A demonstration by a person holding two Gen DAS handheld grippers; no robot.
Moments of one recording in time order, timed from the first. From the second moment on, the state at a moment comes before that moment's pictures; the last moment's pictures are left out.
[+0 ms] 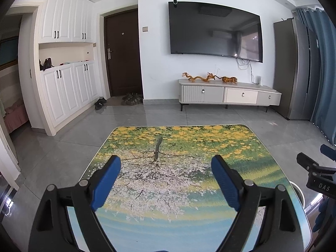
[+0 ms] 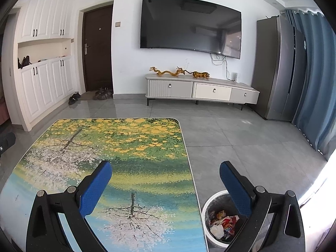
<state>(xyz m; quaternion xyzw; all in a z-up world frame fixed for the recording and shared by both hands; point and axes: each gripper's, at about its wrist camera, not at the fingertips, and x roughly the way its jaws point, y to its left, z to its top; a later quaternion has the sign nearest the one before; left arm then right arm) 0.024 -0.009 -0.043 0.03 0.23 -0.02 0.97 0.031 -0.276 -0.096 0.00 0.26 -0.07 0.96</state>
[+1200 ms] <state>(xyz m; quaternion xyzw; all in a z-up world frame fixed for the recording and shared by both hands) 0.027 -0.018 -0.048 0.03 0.24 -0.03 0.97 0.028 -0.281 -0.099 0.00 0.26 -0.08 0.96</state>
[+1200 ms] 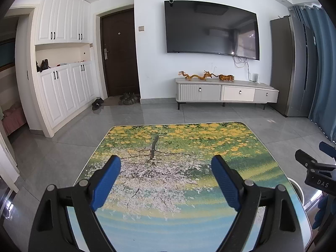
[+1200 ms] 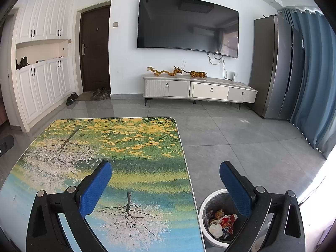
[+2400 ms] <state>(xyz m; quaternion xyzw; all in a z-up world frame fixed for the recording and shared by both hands) 0.030 -0.019 -0.055 0.03 0.24 -0.04 0.97 0.026 -0.283 -0.102 0.00 0.26 -0.08 0.96</state>
